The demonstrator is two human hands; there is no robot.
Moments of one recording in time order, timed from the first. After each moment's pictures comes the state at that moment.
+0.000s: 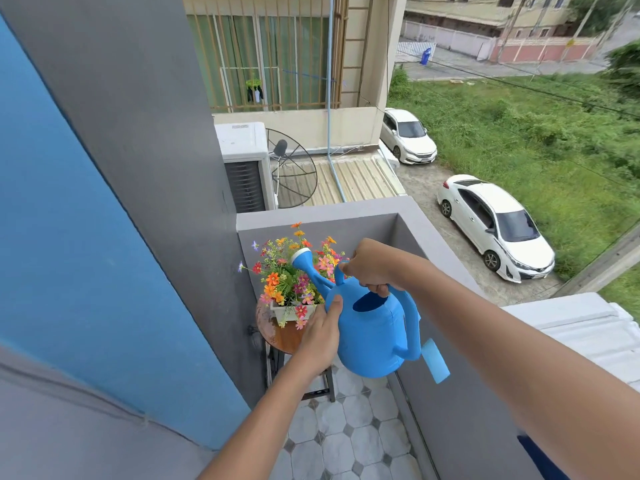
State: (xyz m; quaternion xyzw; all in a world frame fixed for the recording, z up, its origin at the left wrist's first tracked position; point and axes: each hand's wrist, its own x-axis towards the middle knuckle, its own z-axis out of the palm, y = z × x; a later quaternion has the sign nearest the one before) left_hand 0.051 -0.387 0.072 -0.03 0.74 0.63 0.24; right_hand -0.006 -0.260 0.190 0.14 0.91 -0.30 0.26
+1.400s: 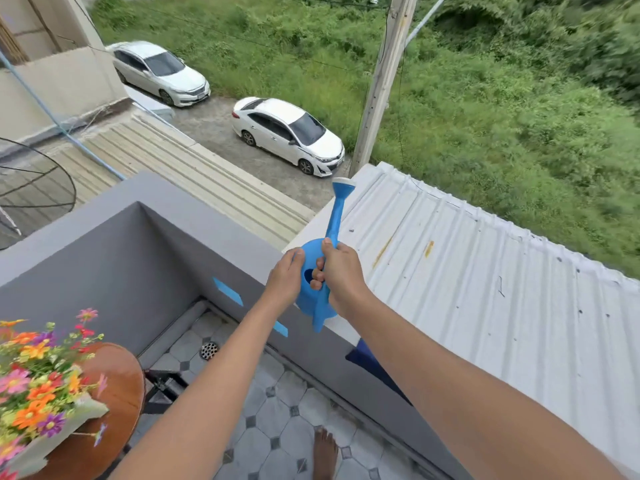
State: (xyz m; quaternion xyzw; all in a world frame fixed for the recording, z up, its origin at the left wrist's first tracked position) left_hand 0.024 -0.007 0.007 0.26 0.76 0.46 0.37; right_hand 0.118 0.044 0.076 0.49 0.47 -0.70 -0.21
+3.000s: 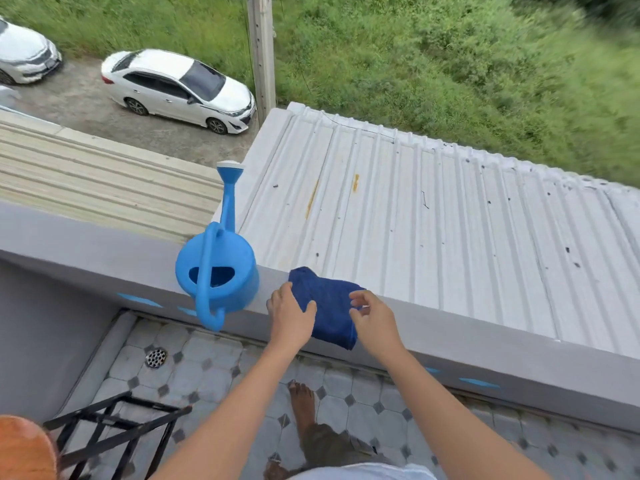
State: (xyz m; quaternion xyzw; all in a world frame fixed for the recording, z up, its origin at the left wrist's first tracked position) left_hand 0.211 0.031 -0.074 0.37 0.82 0.24 0.36; right_hand 0.372 0.061 -0.071 0.66 0.57 -0.46 -0.17
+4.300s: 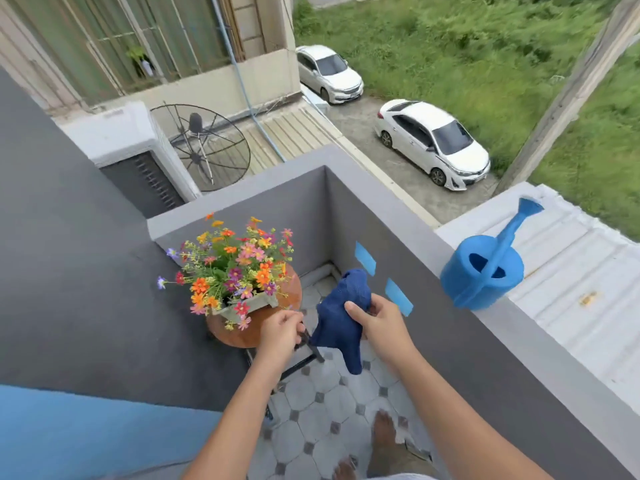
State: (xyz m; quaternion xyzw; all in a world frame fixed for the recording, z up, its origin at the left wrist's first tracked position) left_hand 0.037 -0.344 0.005 -0.09 0.79 0.54 0.28; right_hand 0.127 -0.177 0.018 0.31 0.67 -0.67 -0.04
